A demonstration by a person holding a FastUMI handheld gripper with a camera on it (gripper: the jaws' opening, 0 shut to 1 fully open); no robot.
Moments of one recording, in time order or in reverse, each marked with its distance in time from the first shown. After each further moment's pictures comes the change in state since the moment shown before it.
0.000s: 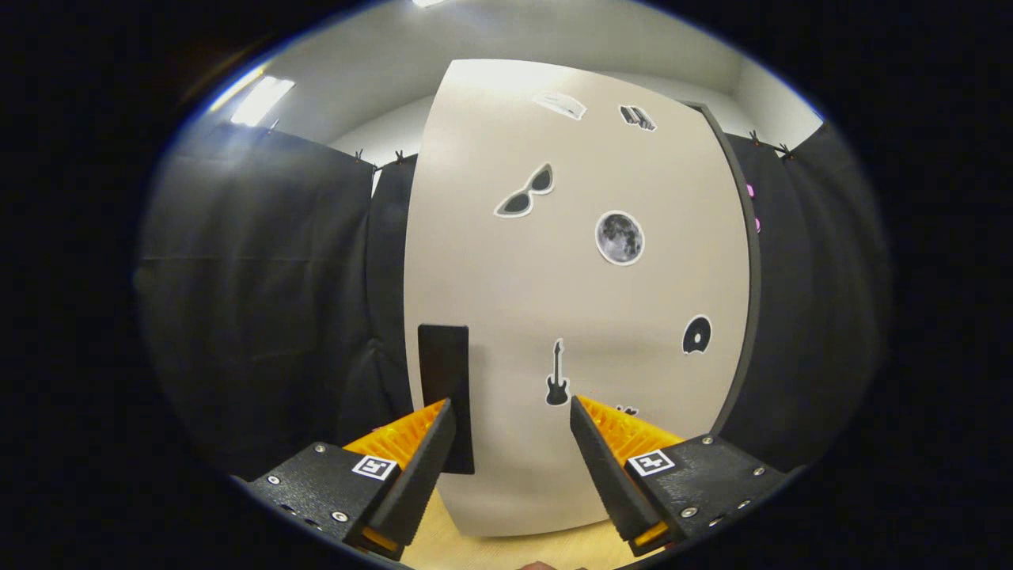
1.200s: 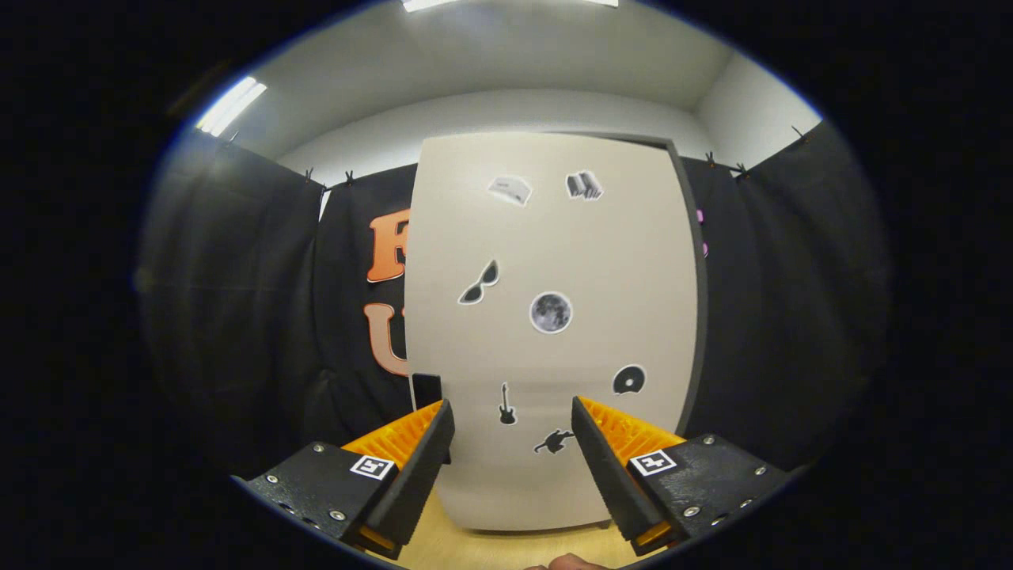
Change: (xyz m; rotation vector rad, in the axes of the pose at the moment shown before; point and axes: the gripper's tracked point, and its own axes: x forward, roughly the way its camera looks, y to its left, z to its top) arm -0.050 -0.039 0.075 0.016 -0.081 -0.246
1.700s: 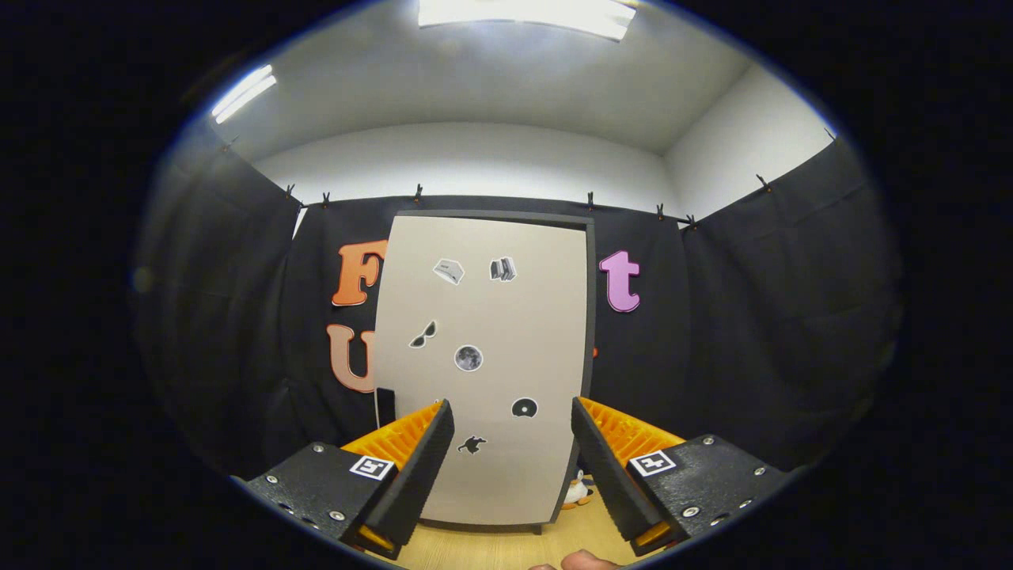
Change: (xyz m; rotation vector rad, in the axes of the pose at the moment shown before) arm -0.114 -0.069 0.057 -0.059 -0.099 -0.133
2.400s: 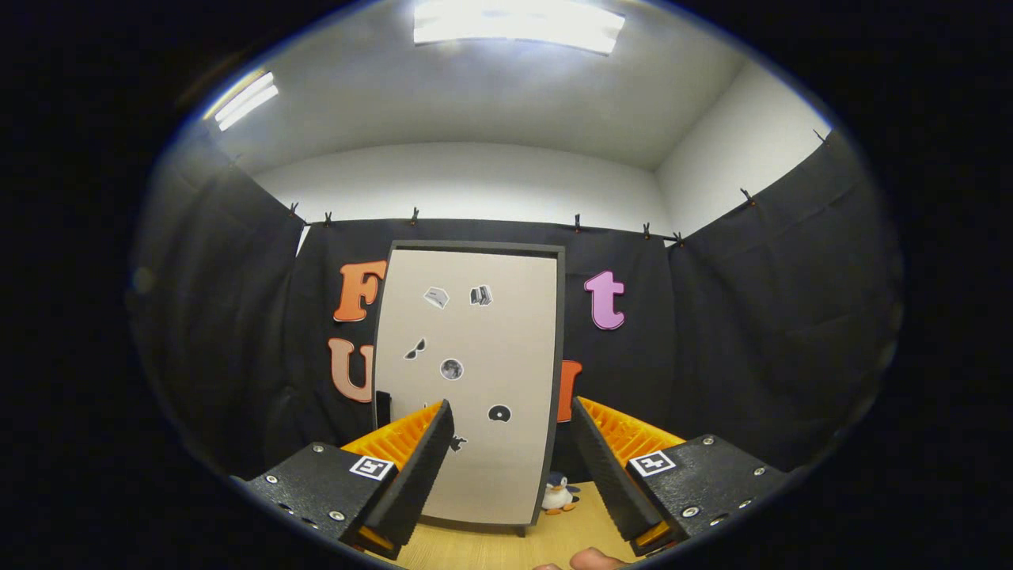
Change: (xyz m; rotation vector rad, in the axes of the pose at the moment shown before) arm -0.048 -0.042 0.020 0.011 -0.062 0.000
